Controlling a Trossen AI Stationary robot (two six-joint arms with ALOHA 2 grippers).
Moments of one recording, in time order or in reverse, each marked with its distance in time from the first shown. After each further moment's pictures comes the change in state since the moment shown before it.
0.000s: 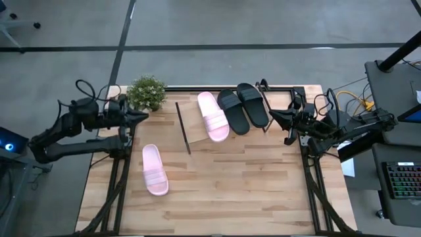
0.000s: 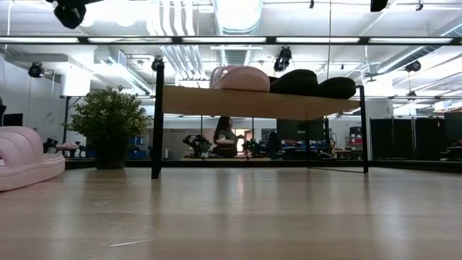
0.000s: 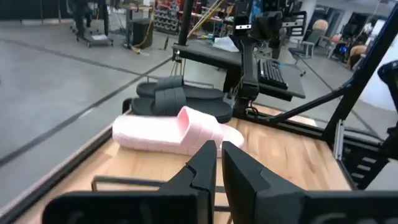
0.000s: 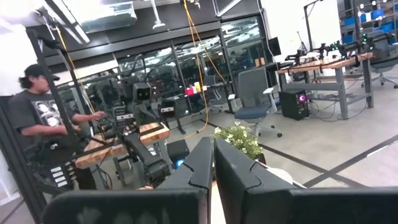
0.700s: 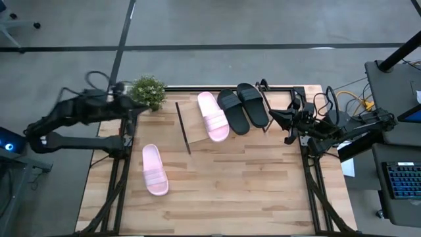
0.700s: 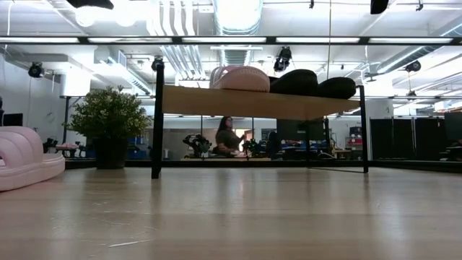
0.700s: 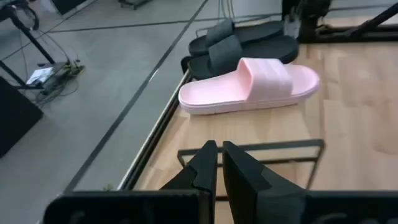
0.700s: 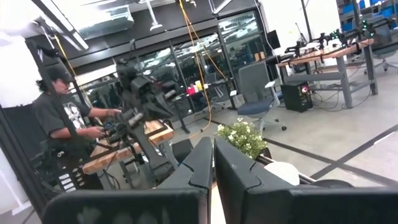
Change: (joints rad) left arm -0.071 0.257 0.306 -0.333 -0.278 0.286; right arm 0.000 0.003 0.000 -0.006 0.008 0.069
